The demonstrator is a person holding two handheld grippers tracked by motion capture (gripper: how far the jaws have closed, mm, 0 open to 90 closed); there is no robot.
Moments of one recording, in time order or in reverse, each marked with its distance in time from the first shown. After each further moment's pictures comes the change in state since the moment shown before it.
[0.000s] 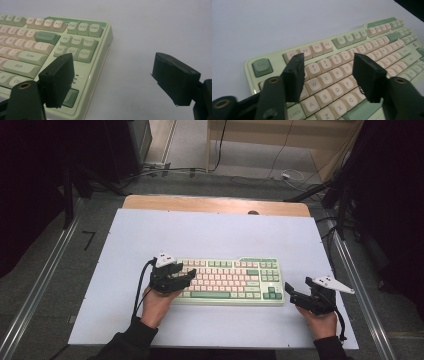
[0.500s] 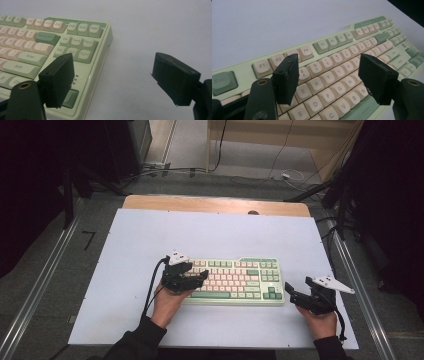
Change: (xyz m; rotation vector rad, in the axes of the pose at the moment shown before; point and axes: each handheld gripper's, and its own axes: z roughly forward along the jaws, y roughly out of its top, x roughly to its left) left arm -0.022 0.010 0.020 0.019 -0.046 0.008; right arm 0.000 0.000 0.000 -0.002 -0.001 -0.001
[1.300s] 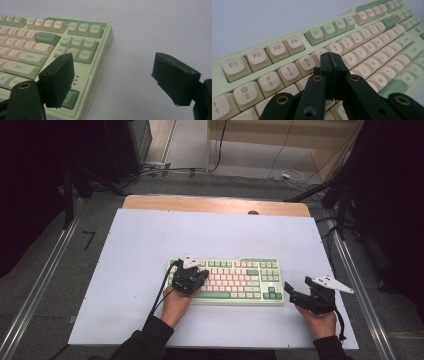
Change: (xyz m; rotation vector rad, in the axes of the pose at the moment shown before) left arm -0.012 -0.011 0.033 0.058 0.009 0.060; right arm 0.001 0.000 0.001 0.000 0.002 0.000
